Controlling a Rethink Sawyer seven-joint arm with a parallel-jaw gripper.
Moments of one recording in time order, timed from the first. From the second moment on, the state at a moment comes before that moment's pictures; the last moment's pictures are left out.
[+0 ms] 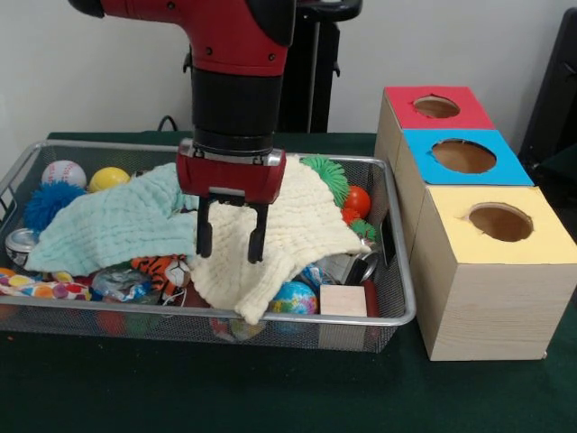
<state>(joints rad) -0.45 -0.57 0.20 1.51 -0.42 0.37 1.89</state>
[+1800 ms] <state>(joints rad) -0.45 -0.49 0.07 1.50 -0.42 0.31 1.89</state>
